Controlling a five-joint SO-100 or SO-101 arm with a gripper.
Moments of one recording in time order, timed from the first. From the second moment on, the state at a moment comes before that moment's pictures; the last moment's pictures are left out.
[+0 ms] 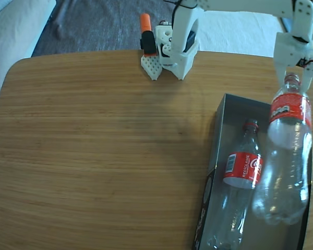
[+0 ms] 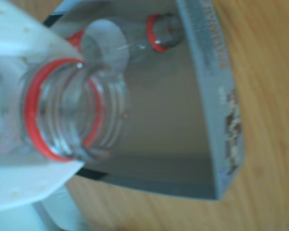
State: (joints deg) arm -60.9 82.4 56.7 94.1 -14.3
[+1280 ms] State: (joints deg) arm -57.1 58.4 36.1 94.0 -21.2
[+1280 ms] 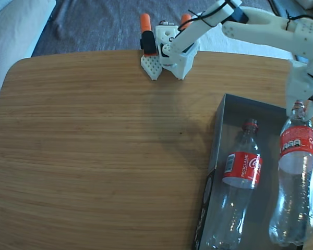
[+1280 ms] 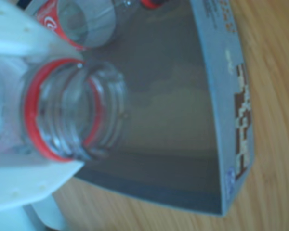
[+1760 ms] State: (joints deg) arm -56.5 55.4 35.9 94.0 -27.9
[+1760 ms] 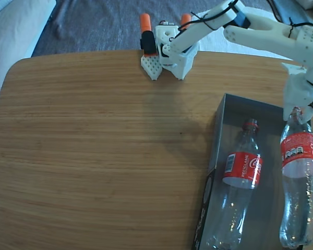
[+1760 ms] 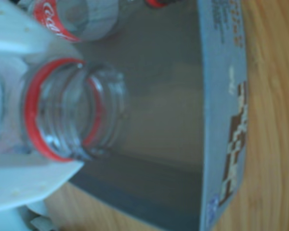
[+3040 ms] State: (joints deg) arm -58.4 49.0 35.9 92.2 -27.6
